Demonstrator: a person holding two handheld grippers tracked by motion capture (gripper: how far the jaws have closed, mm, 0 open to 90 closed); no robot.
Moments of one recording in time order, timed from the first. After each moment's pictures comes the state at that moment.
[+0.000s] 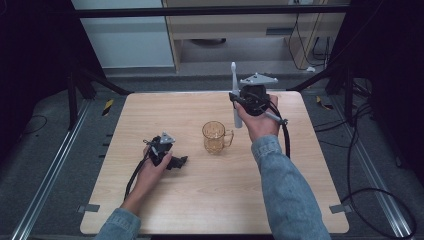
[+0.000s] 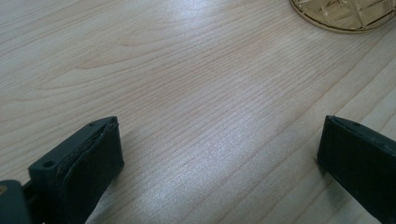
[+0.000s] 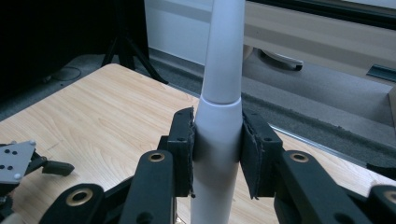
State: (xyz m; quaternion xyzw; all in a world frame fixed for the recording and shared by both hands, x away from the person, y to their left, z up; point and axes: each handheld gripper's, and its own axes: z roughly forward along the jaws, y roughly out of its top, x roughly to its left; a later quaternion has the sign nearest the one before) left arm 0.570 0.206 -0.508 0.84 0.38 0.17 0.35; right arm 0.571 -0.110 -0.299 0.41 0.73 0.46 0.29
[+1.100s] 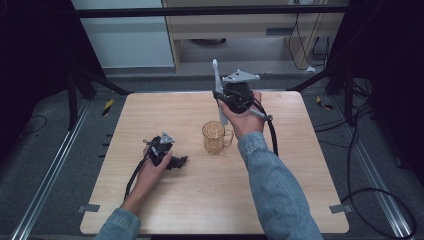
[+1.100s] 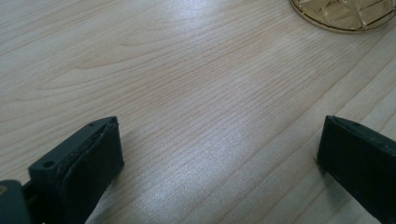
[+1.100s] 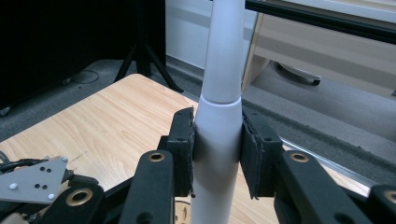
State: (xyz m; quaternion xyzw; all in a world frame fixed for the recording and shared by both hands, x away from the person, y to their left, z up) left arm 0.570 0.206 -0.508 0.84 0.39 0.17 0.35; right arm 0.575 -0.070 -0.292 0.38 0.74 0.48 0.28
